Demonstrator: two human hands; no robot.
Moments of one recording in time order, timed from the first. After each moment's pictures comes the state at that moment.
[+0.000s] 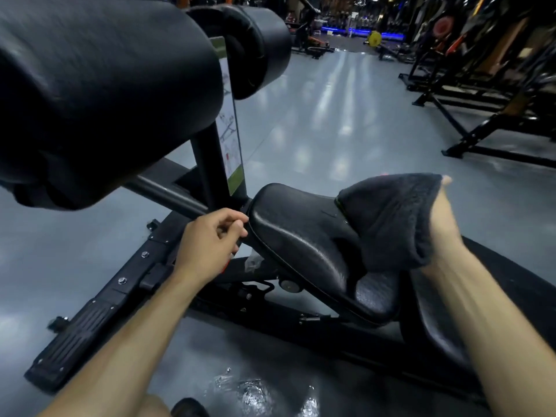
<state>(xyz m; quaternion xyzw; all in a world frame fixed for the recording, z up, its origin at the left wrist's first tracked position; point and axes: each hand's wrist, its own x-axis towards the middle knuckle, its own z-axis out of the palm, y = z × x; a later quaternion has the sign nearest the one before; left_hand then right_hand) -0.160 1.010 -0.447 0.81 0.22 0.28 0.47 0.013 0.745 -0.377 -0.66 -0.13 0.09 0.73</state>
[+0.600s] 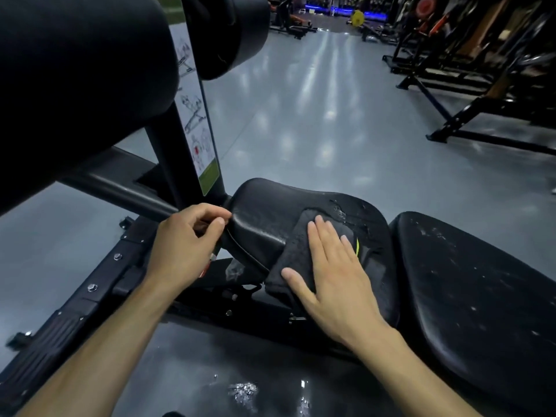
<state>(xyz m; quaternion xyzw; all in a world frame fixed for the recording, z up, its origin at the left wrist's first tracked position) -0.129 1.026 -0.458 0.82 0.23 0.28 0.45 -0.048 0.795 -0.475 -0.92 -0.37 -0.06 0.11</state>
